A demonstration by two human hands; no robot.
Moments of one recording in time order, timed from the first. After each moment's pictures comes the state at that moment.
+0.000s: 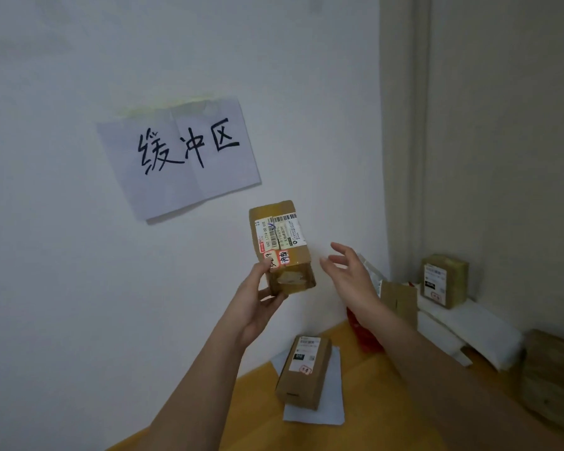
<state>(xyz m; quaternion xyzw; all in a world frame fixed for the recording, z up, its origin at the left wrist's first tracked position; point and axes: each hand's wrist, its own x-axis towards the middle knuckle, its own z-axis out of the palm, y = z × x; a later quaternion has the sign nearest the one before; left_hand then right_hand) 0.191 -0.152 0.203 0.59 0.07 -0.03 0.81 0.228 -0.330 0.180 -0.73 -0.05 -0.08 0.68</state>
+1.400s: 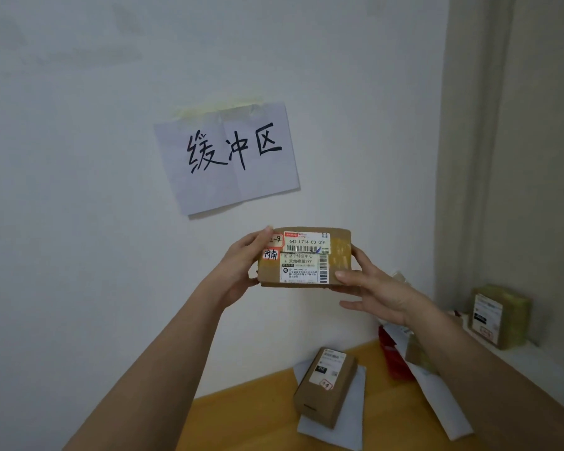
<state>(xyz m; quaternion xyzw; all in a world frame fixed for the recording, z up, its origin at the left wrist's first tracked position) 0.201 -0.109 0.271 0.76 0.02 0.06 0.65 0.275 -0.351 0.197 -0.61 -0.22 0.25 0.72</state>
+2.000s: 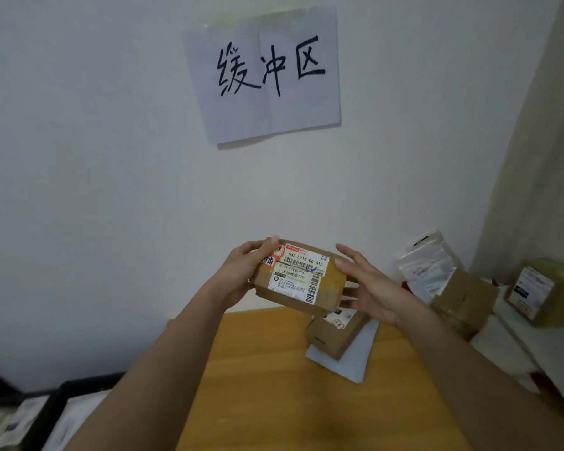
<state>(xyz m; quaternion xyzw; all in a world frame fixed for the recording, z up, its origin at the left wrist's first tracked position) 0.153 -0.089 0.177 0.72 0.18 0.05 0.67 0.255 -0.317 0.128 -0.56 -0.15 0.36 0.73</state>
